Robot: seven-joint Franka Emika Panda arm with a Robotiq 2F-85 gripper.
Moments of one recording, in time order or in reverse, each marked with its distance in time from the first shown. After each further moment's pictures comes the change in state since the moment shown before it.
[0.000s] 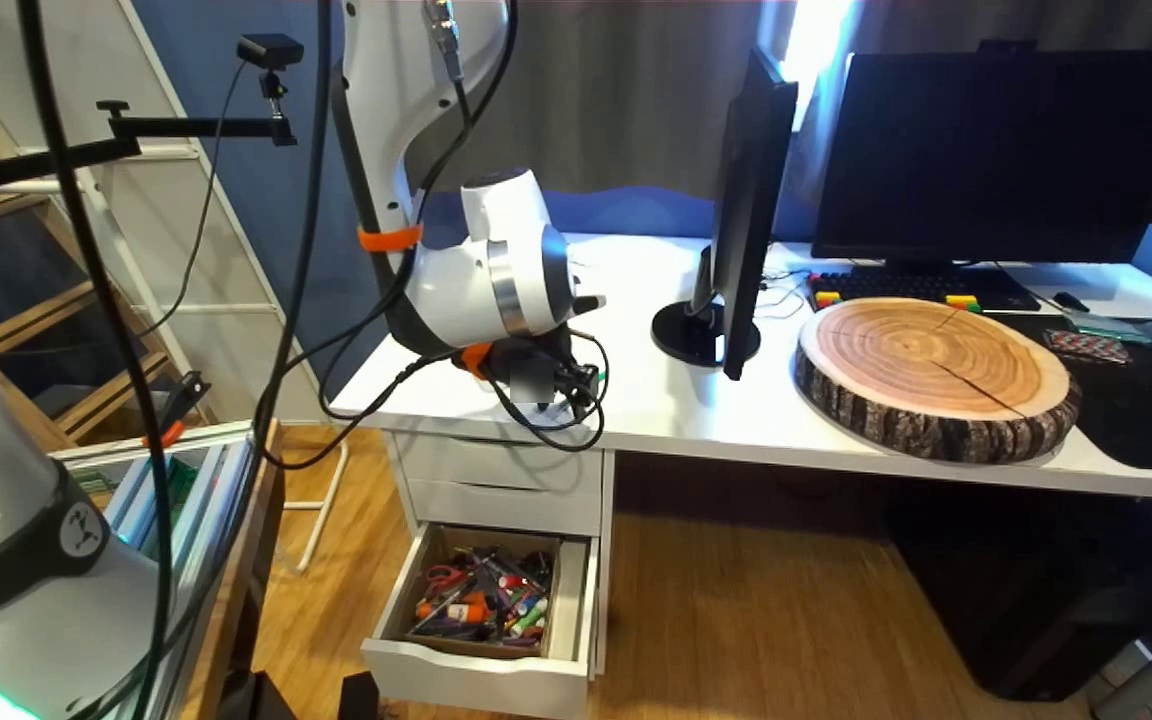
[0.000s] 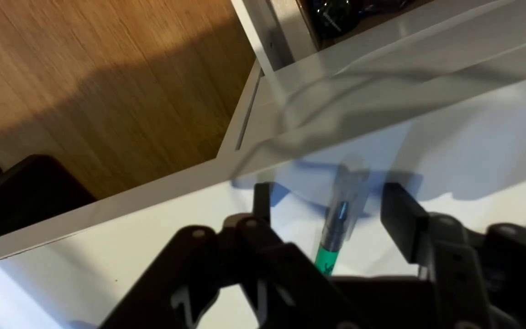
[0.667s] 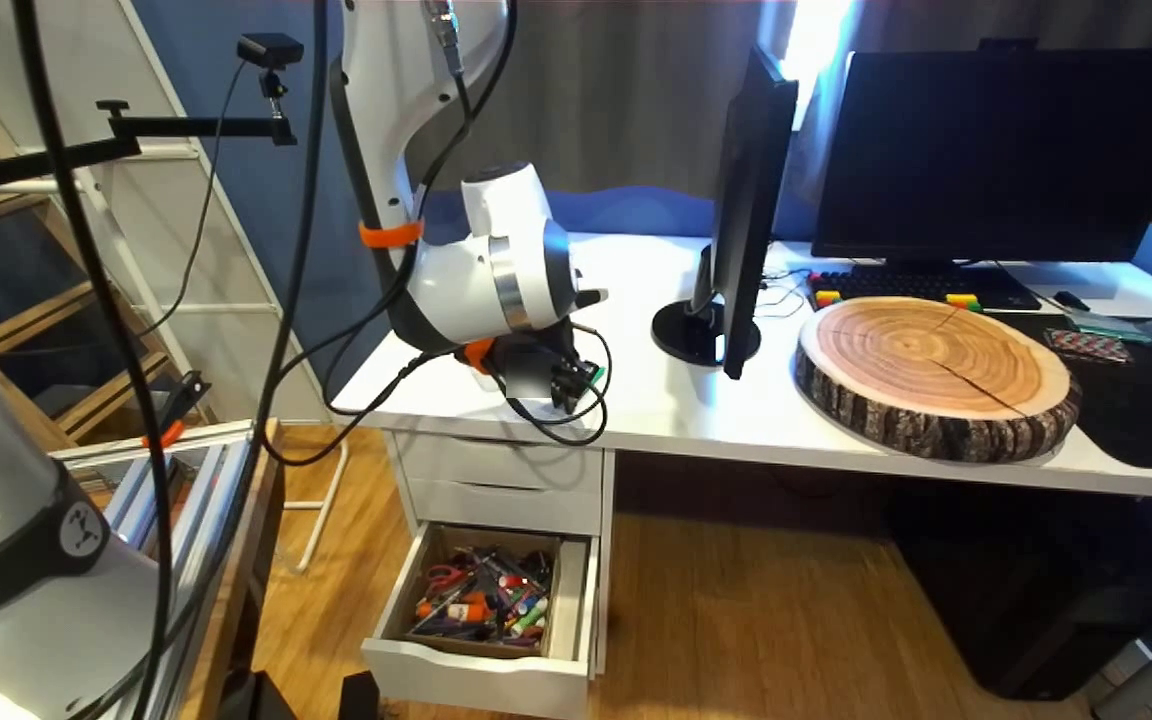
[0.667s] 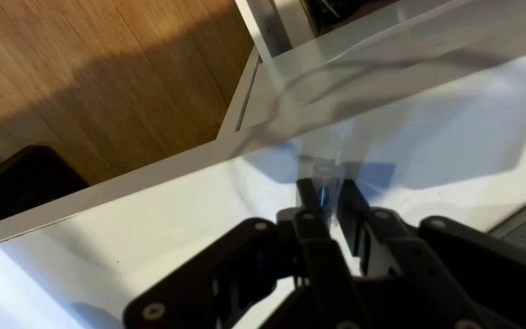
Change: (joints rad) arm 0.000 -0.010 -0.002 0.003 0.000 0.018 0.000
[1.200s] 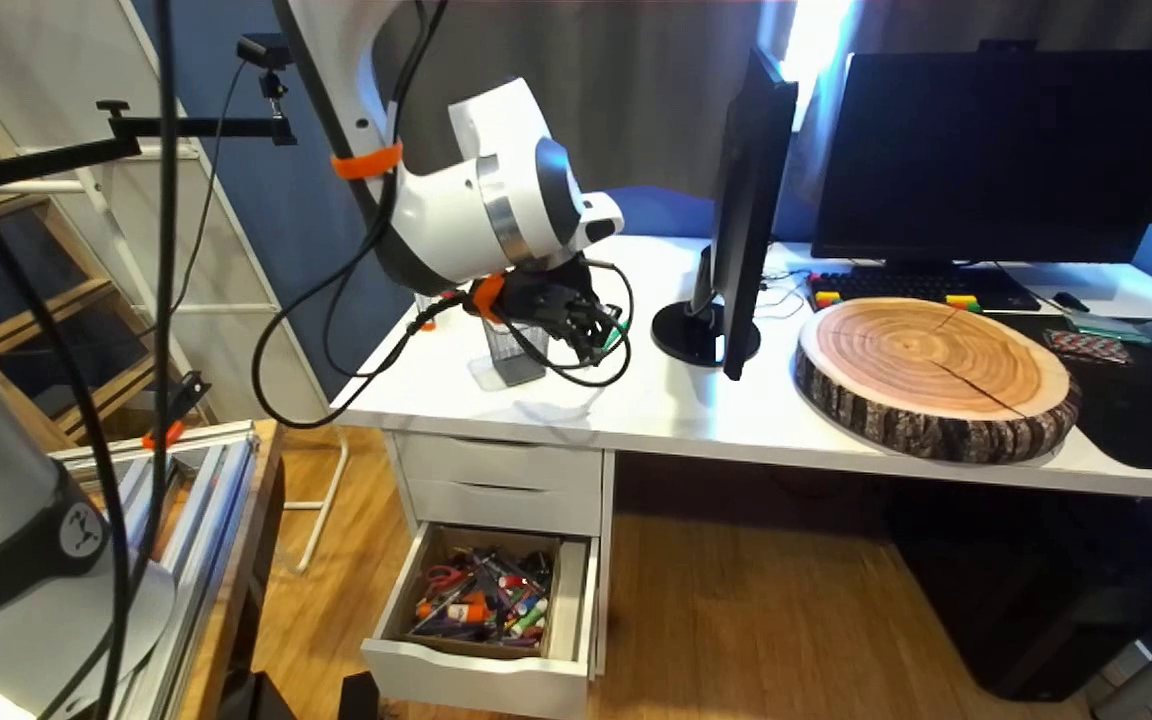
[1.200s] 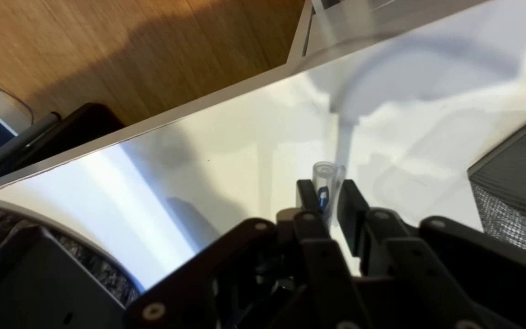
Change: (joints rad) arm -0.017 -0.221 0.001 -0.083 0.005 -0.071 -0.036
